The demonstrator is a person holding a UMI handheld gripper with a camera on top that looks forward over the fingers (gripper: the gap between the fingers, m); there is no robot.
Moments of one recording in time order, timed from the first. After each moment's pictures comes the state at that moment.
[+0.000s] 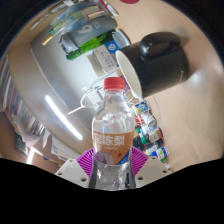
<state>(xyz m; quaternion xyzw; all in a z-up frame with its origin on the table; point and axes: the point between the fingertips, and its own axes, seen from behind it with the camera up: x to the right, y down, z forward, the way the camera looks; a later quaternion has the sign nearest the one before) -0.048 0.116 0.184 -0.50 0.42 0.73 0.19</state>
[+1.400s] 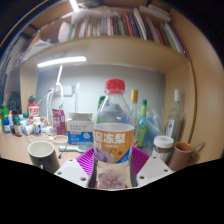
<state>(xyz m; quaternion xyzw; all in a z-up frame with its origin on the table) 0.291 0.209 0.099 -0.74 -0.05 -0.01 0.67</state>
